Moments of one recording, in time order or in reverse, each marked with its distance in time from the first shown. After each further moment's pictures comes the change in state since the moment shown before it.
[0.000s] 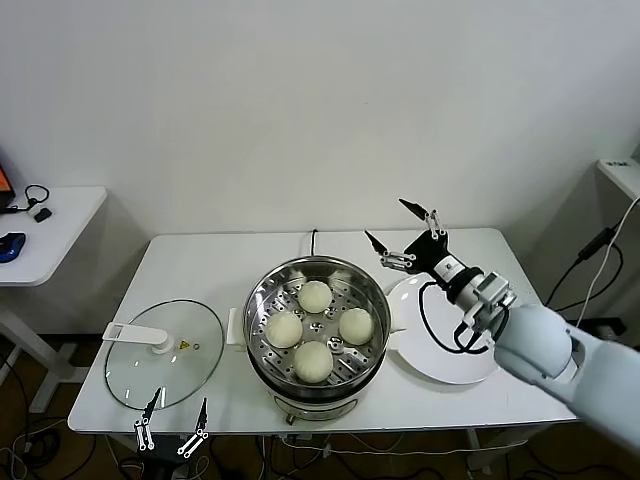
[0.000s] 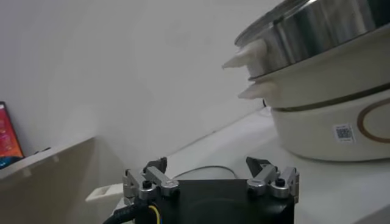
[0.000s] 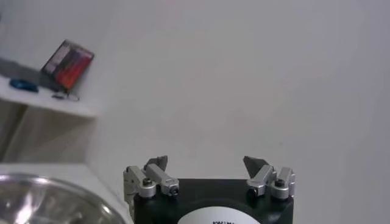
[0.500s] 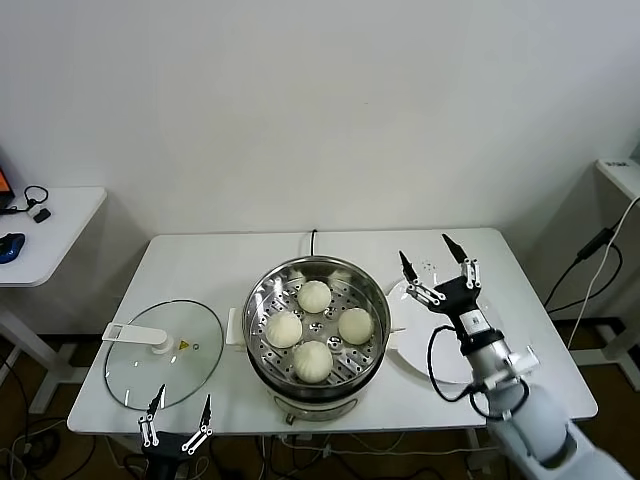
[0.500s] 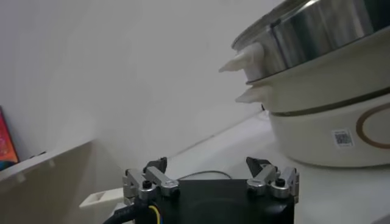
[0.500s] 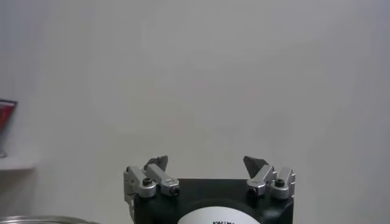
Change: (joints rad) left arm -0.014 0.000 0.013 0.006 0.007 -0.008 -0.010; right arm -0.703 0.458 0.617 -0.002 -0.209 0.175 -0.098
